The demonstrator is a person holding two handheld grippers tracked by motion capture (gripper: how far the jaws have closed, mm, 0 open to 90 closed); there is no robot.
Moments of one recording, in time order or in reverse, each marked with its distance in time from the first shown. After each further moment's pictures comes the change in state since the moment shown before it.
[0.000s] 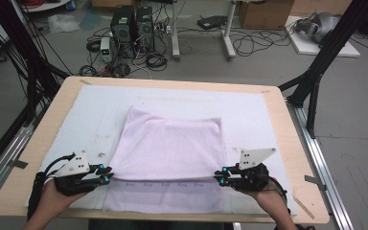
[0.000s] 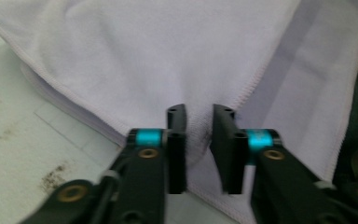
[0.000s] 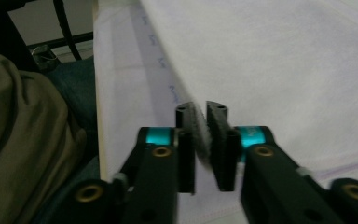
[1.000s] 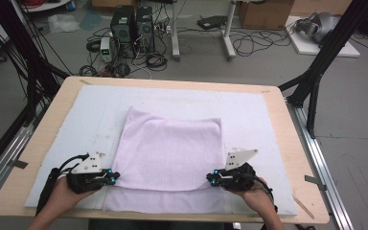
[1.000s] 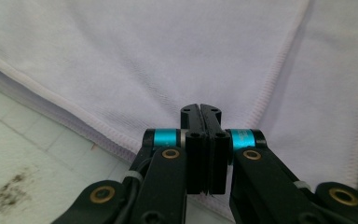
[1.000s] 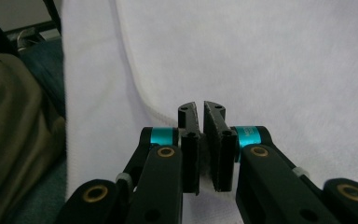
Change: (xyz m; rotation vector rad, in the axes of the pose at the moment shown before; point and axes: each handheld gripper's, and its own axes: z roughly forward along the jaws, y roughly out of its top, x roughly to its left) left arm 0.005 -0.001 0.021 0.066 -0.070 0.026; right arm -0.008 -0.008 0.036 0.066 -0.004 0.013
